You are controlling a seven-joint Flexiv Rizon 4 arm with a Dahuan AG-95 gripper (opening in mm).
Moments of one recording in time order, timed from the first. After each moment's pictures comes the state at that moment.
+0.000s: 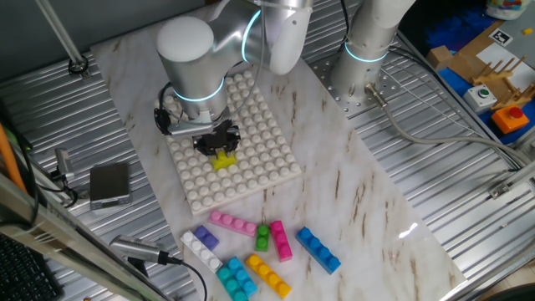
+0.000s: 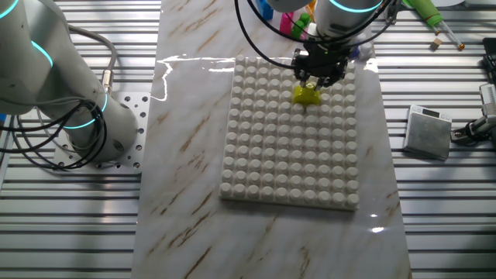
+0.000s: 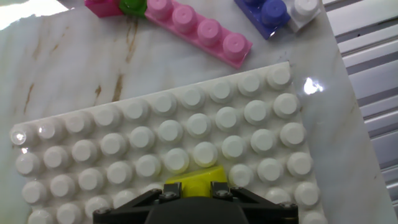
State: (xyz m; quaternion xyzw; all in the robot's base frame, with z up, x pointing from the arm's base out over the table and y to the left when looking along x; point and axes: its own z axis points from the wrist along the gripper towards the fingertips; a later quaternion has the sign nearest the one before) arm 0.508 0.089 0.082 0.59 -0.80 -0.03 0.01
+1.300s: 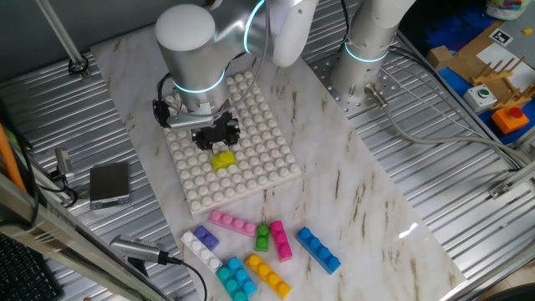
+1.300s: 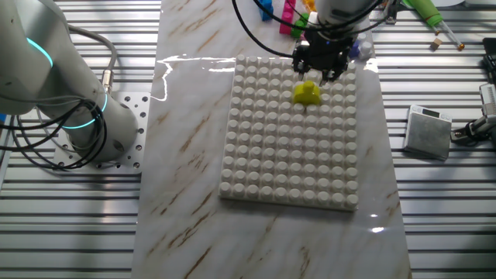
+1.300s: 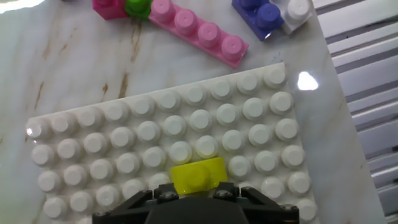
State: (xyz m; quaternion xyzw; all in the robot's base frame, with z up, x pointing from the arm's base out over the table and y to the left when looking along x) arm 0.505 0.090 0.115 0.58 -0.81 -0.02 0.01
